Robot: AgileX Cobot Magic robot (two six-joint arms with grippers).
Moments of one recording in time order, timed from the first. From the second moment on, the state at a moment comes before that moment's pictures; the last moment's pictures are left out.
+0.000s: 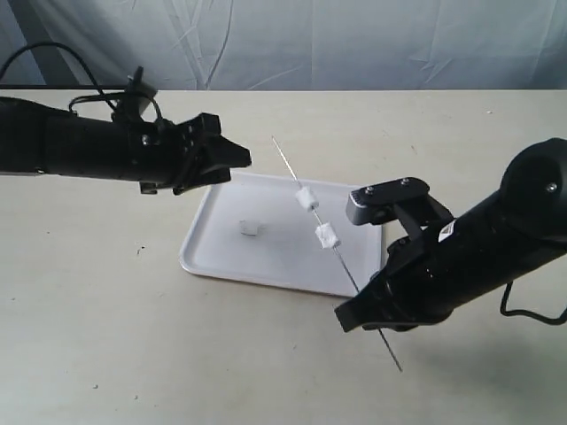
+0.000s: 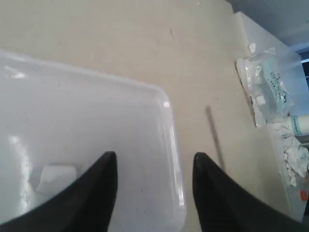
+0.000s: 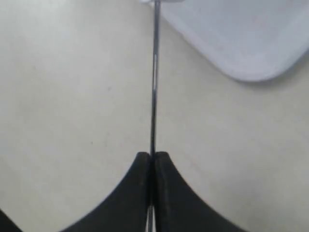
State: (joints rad) left arm -0.22 1.86 -0.93 -1.73 0.76 1.20; right arm 0.57 1.49 -0.66 0.61 0.56 -0.43
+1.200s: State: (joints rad) left arm -0.24 1.89 -0.94 -1.74 0.90 1.19; right arm 0.62 1.68 -0.77 1.25 0.50 -0.84
